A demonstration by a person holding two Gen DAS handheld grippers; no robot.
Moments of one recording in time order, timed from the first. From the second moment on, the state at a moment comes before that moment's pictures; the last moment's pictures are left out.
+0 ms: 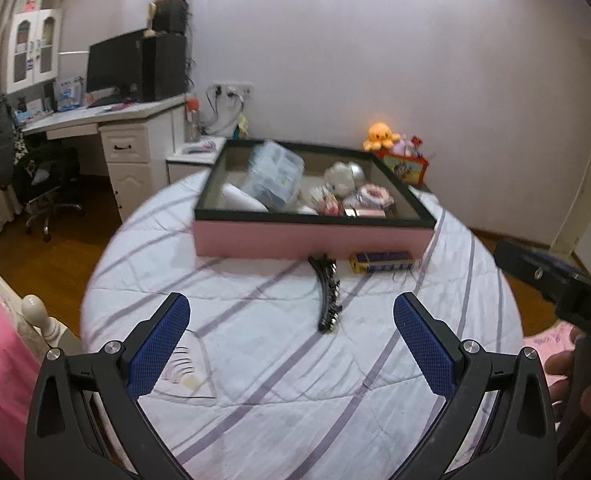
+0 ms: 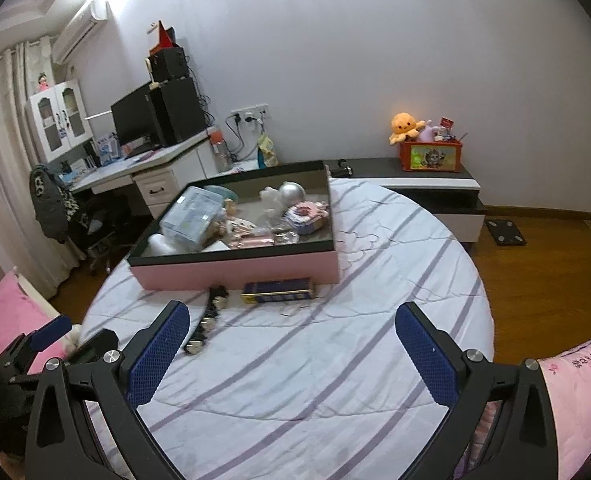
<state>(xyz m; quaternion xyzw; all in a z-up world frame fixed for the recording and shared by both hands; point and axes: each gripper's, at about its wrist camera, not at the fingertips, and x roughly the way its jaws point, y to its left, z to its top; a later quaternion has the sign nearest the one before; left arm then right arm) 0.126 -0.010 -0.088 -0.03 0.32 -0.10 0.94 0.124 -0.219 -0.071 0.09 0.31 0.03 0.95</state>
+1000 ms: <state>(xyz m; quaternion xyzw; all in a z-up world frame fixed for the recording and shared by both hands) 0.207 -0.012 -0.144 0.02 0.41 -0.11 0.91 0.241 -0.186 -0.142 0.04 0.44 0.03 0.90</state>
